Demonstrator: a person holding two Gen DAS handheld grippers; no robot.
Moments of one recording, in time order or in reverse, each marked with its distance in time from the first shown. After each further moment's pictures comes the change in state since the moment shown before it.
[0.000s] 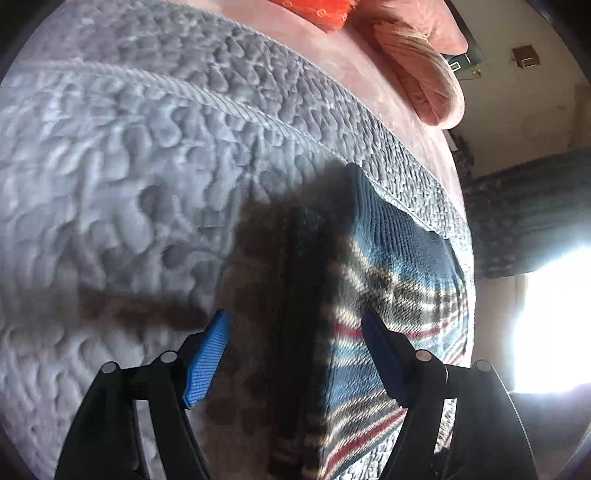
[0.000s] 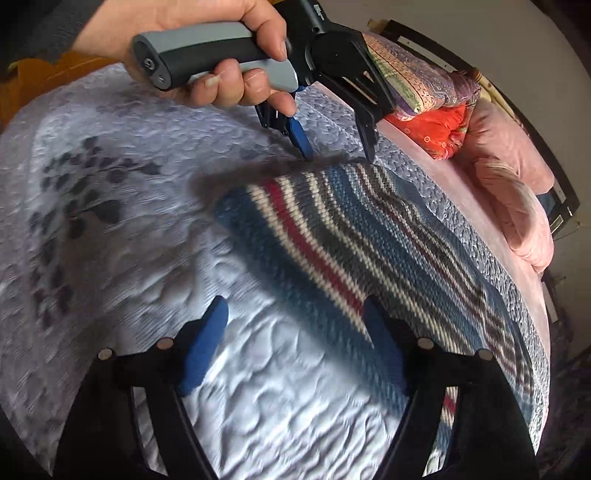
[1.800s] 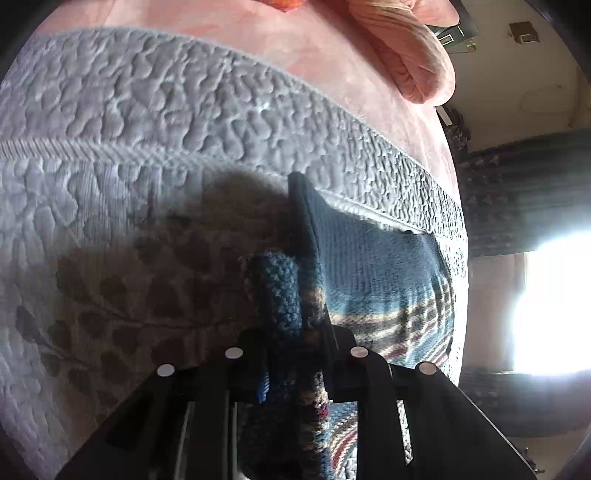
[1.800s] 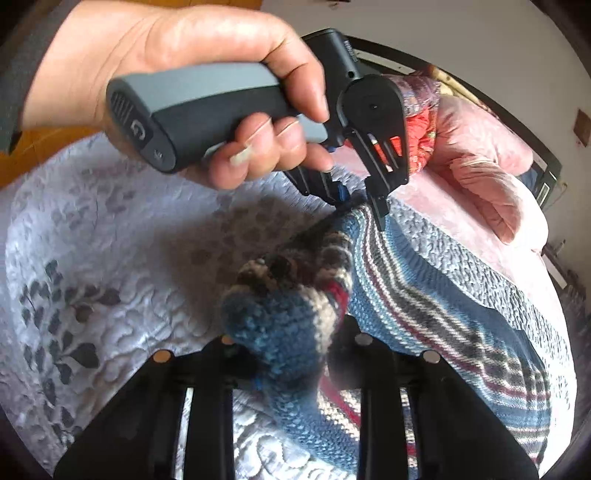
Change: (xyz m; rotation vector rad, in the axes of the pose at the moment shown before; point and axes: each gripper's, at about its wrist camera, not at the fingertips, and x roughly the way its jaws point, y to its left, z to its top) left arm 0.011 -0.081 0.056 0.039 0.082 0.044; right arm -0.008 -0.046 0.060 0.228 -0.138 -0.011
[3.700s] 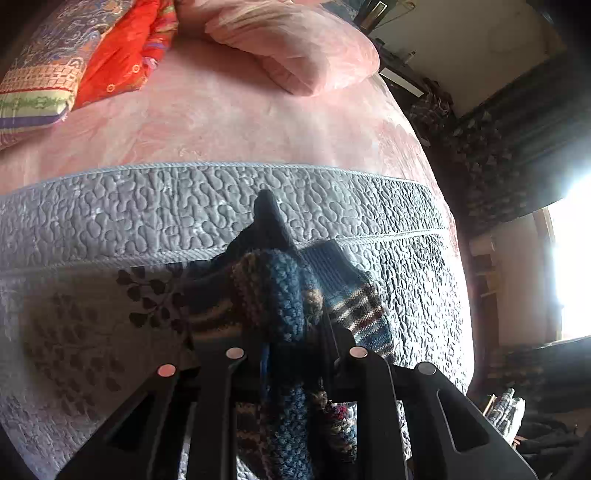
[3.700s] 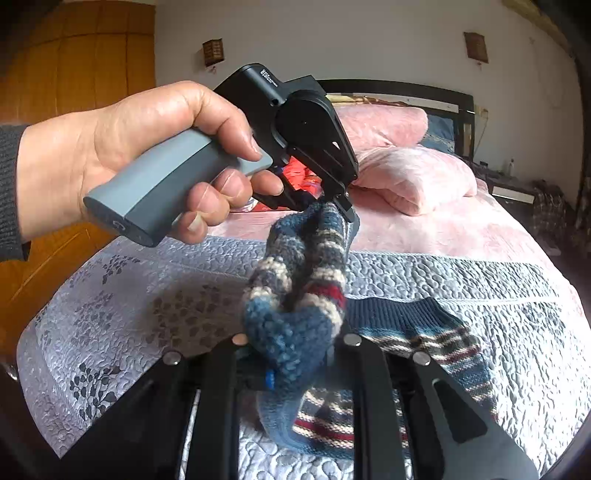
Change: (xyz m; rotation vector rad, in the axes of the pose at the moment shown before) left arm 0.013 -0.276 -0.002 0.221 -0.047 0.162; right arm -0.149 -0.205 -0.027 0.421 -0.171 -0.048
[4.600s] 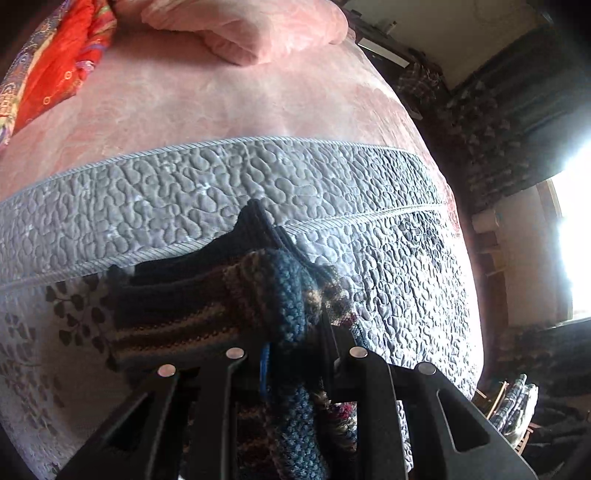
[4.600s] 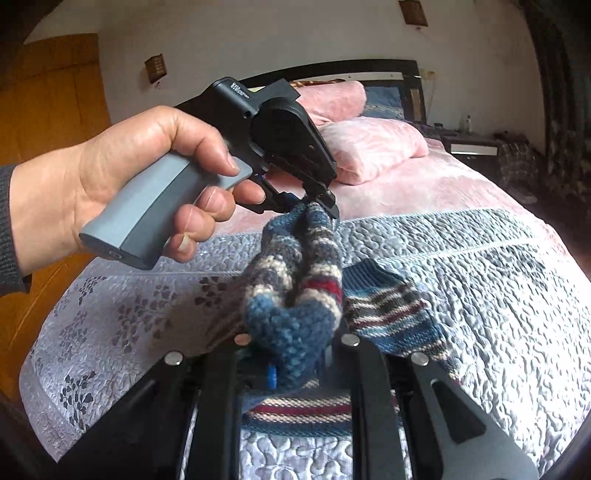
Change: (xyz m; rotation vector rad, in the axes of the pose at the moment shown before) left arm 0.098 -0.091 0.002 0.077 0.058 0.016; right arm -0.013 -0.106 -0.047 0.191 0.023 -0.078
